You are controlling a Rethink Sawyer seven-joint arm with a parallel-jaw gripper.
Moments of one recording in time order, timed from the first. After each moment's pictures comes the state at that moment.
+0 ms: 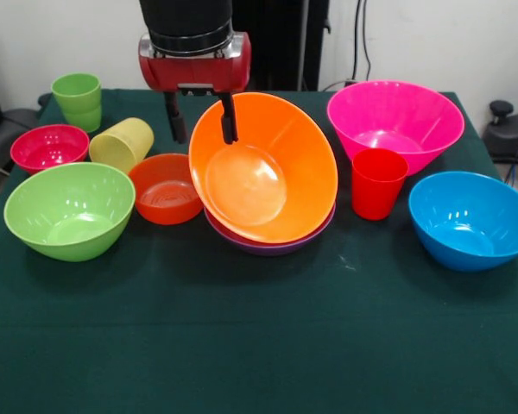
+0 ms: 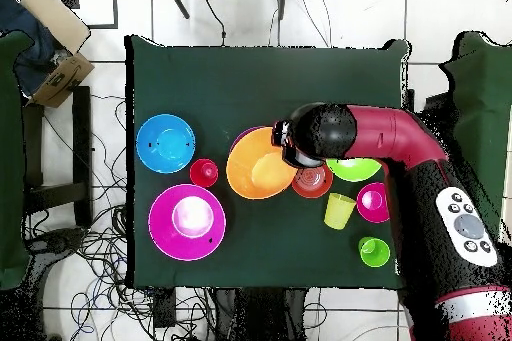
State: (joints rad) arm -0.69 -0.70 0.52 1.56 -0.41 0.86 1.84
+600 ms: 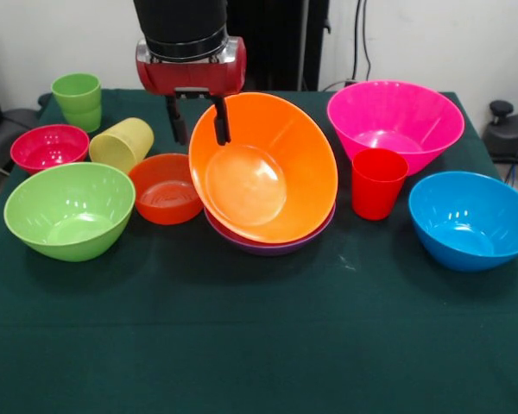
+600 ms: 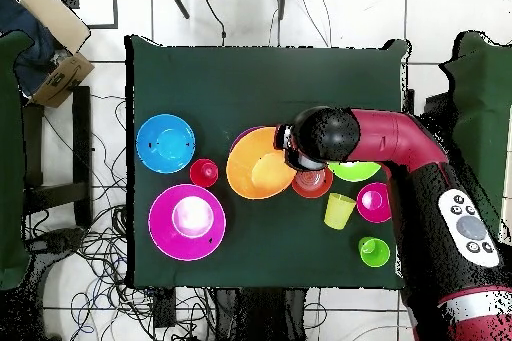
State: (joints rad) arm -0.70 -0.69 0.52 1.57 -0.41 0.86 1.84
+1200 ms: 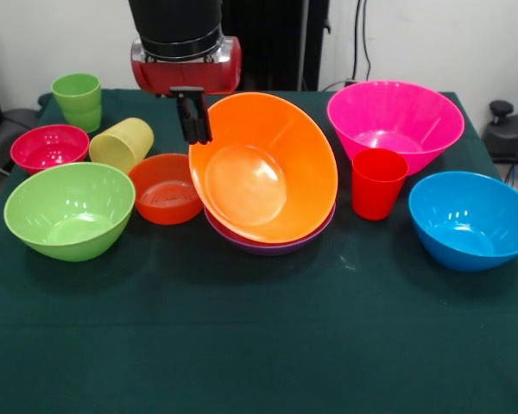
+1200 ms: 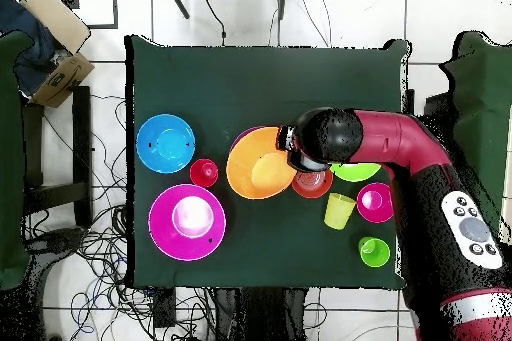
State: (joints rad) arm -0.71 -0.69 0.51 1.58 -0.41 0.86 1.84
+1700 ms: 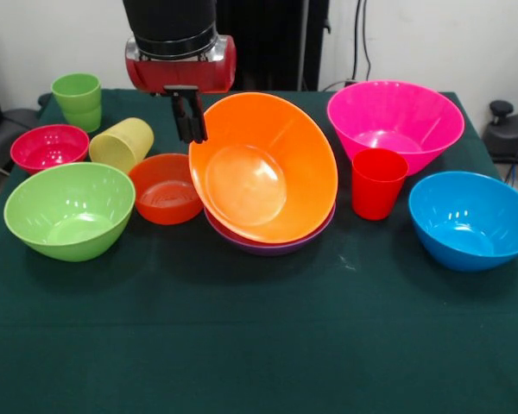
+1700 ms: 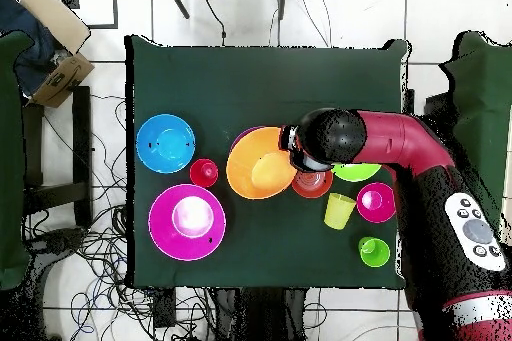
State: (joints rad) arm -0.72 -0.69 0.51 1.58 -0.41 0.86 1.84
